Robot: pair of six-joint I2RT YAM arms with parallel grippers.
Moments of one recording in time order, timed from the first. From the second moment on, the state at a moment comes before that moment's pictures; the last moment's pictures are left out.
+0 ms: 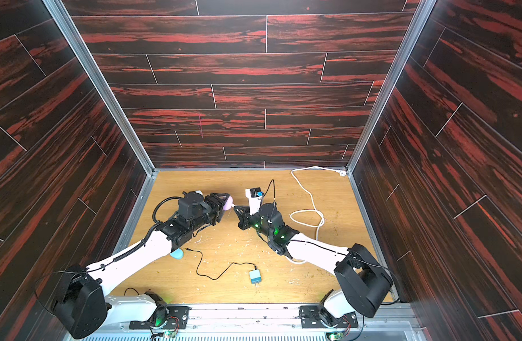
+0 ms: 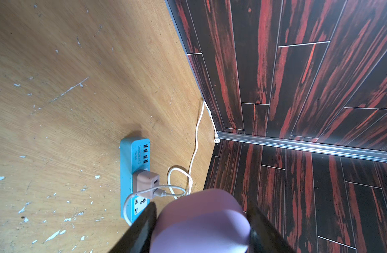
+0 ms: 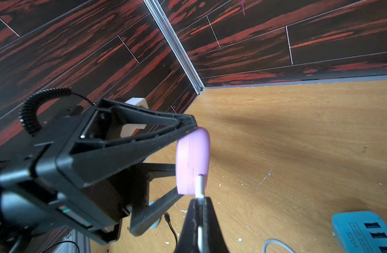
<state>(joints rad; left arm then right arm) -0.56 1.31 0.88 0.05 0.03 -1.48 0.82 1.49 0.83 0.49 -0.11 0.50</state>
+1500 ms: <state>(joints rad) -0.56 1.31 0.90 0.07 -0.01 -1.44 0.81 1.53 0.87 0.50 -0.11 0.50</state>
